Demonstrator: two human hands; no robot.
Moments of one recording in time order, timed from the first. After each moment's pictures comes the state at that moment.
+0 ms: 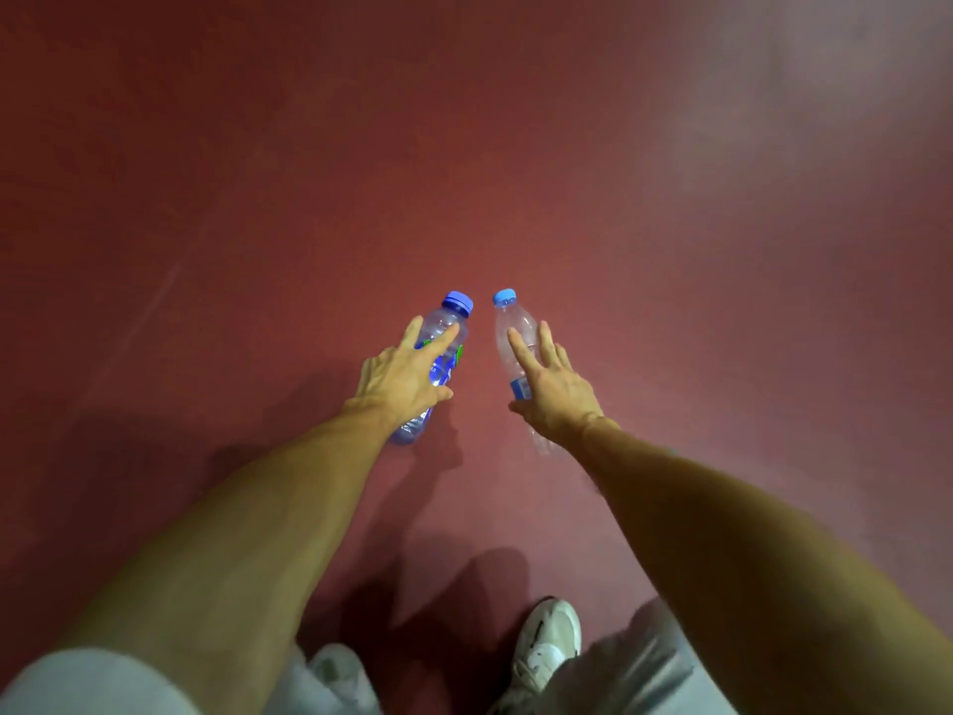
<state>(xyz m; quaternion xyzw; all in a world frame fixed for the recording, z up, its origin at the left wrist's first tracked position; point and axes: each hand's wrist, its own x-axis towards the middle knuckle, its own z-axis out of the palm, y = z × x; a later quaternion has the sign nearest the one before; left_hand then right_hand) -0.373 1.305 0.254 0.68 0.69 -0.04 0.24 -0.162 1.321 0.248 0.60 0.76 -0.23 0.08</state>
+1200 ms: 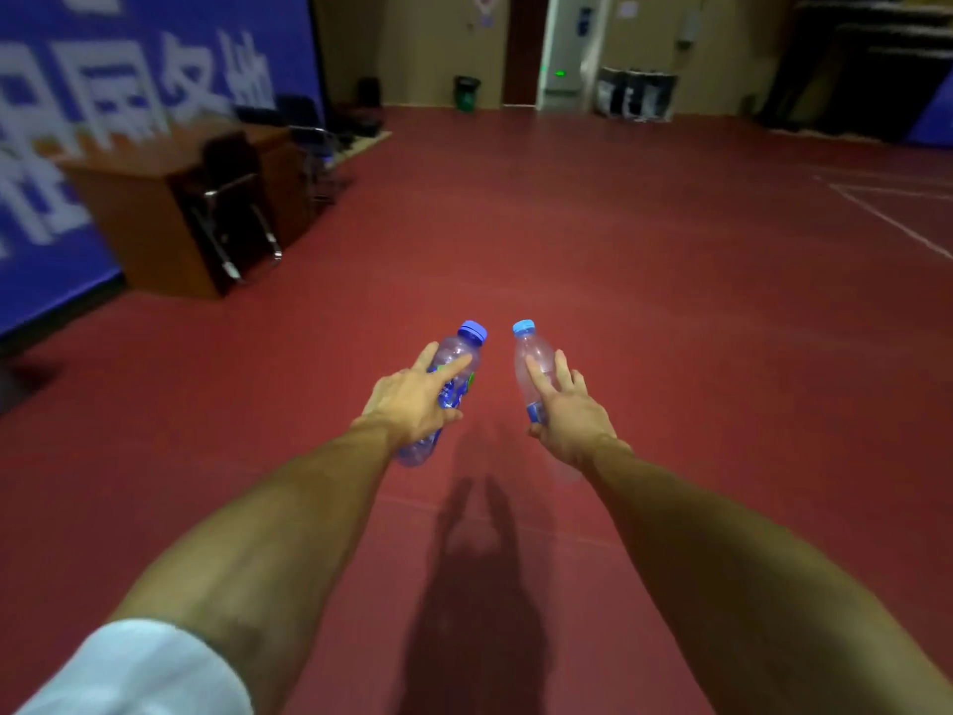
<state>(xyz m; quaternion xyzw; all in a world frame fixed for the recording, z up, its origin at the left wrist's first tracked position) -0.632 0.646 0.852 0.07 0.99 0.09 0.03 -0.636 0.873 0.839 -0.10 0.99 -0.08 0.05</state>
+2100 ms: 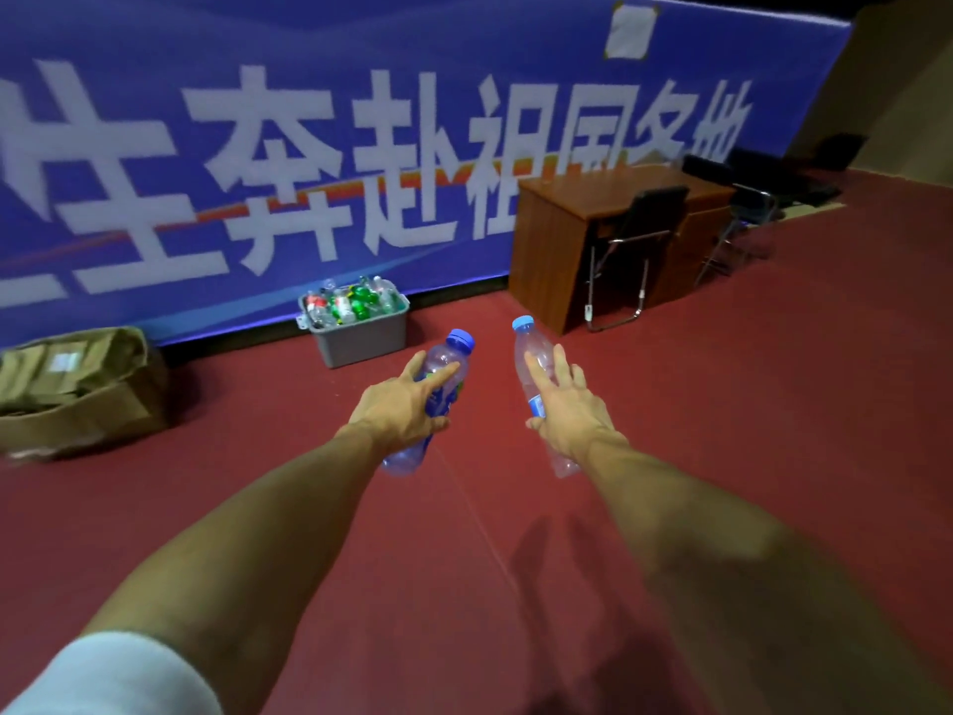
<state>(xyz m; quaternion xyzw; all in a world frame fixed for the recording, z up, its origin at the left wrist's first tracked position) -0.796 0.052 0.849 -0.35 0.93 0.08 0.00 -0.985 0.195 0.861 -0.50 0.86 -0.03 0.08</state>
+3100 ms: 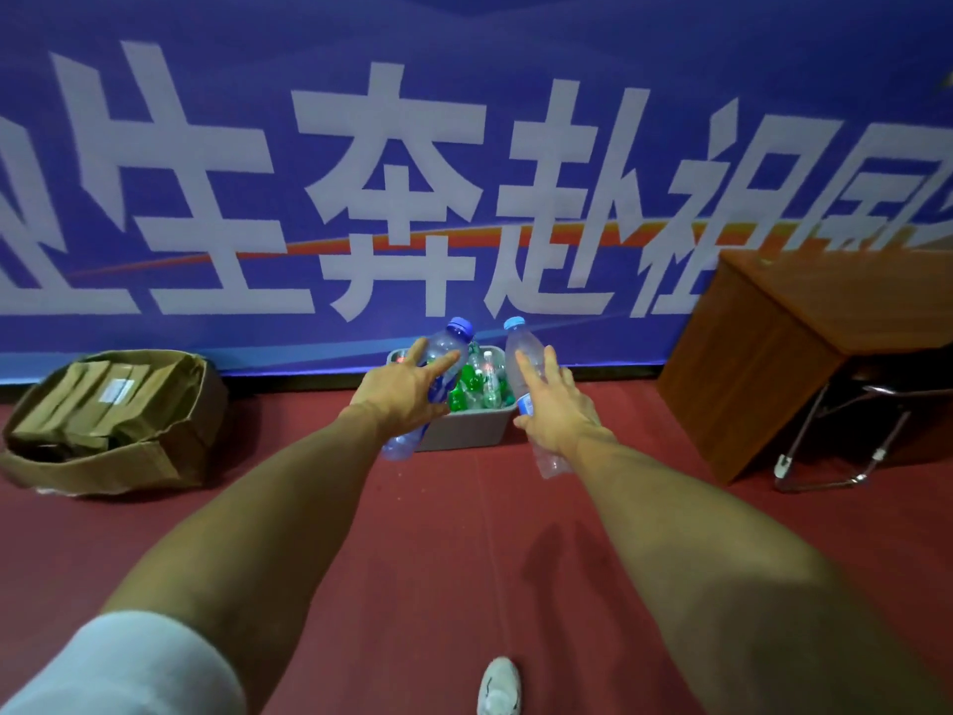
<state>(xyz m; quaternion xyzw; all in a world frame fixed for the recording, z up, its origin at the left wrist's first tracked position) -0.953 -0.621 0.825 -0.50 0.86 0.03 0.02 -1.163 -0.551 0.824 -0.64 0.76 -0.03 0.10</state>
